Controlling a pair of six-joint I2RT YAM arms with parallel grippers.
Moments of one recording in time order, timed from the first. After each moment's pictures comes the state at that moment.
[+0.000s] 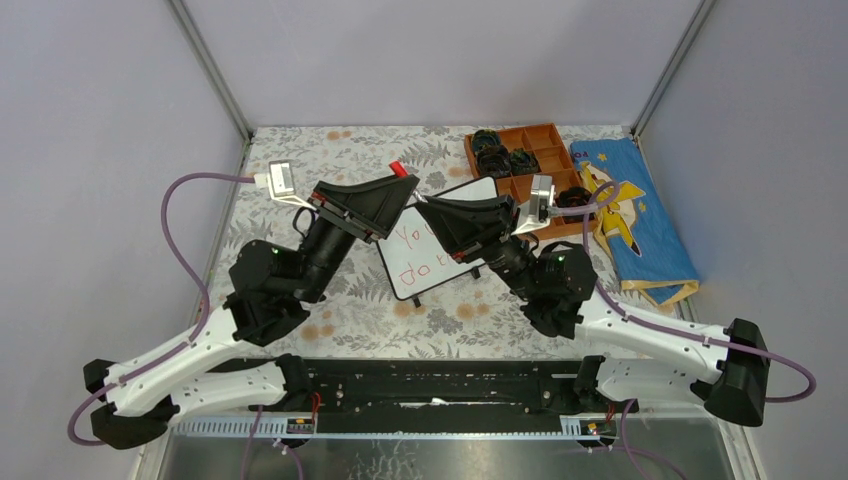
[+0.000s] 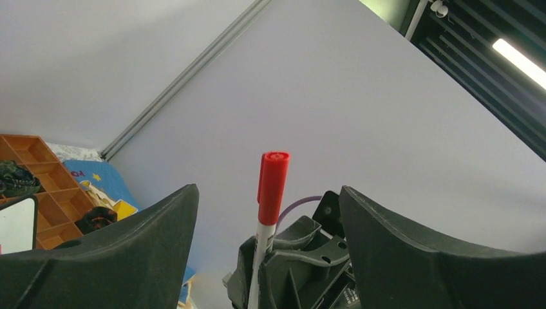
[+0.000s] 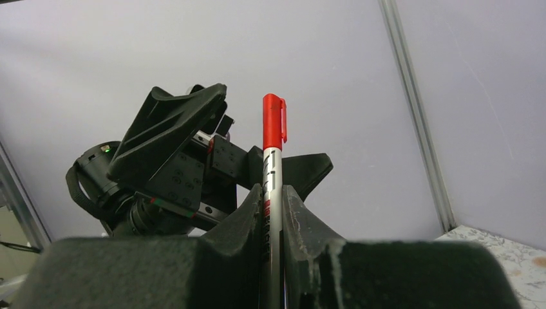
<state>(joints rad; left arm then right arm) -1.06 0.86 1.02 0.33 -0.39 -0.78 1.10 1.10 0.84 0.95 0.09 0.37</state>
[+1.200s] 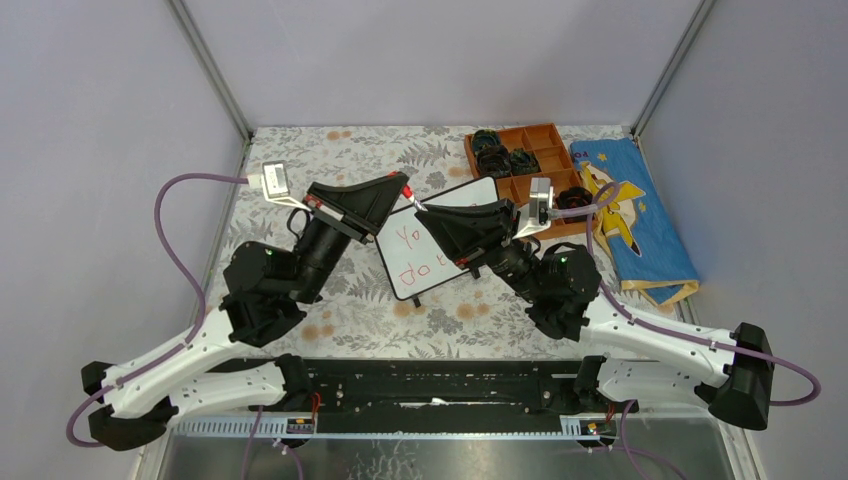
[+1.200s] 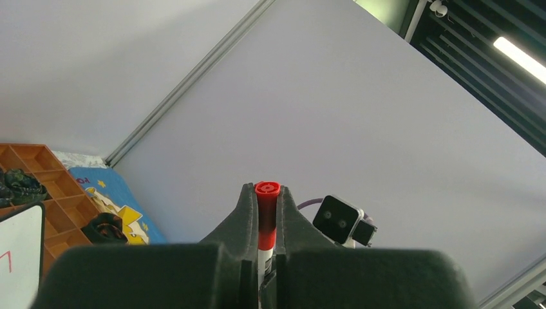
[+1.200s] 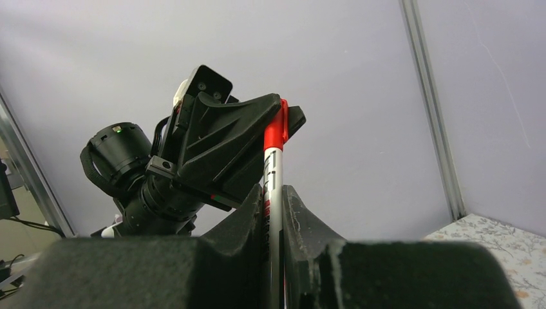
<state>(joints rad) -1.06 0.84 1.02 0.33 -0.38 -0.74 1.09 1.06 0.82 0.89 0.03 0.39</state>
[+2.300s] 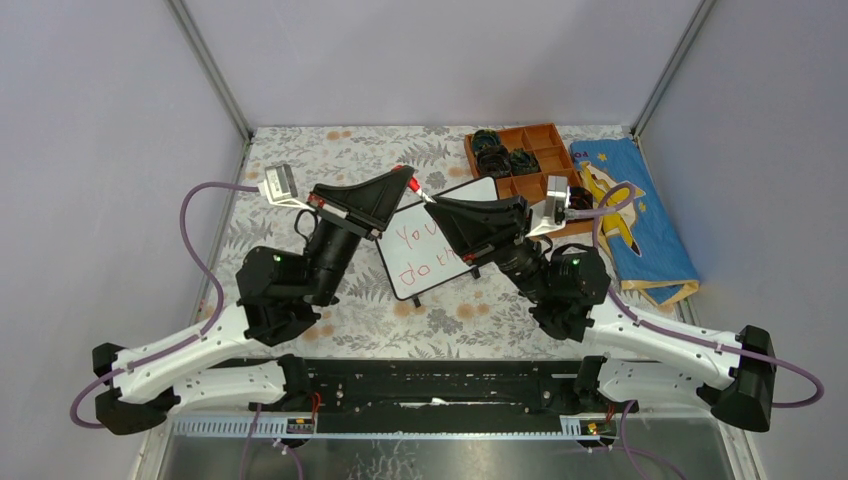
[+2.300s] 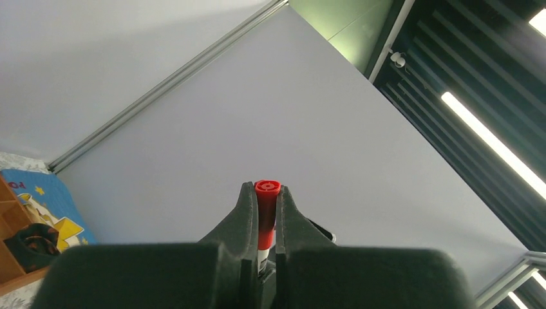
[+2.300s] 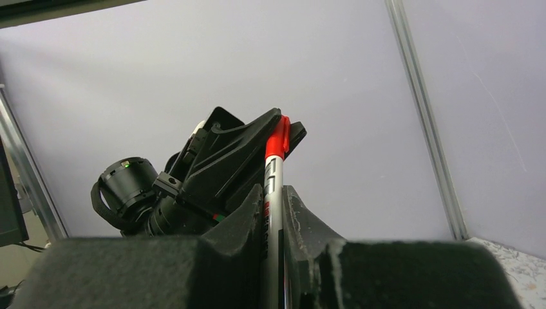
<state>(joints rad) -1.15 0.91 1.00 0.48 -0.50 -0.84 1.10 1.06 0.84 0.92 0.07 0.39</state>
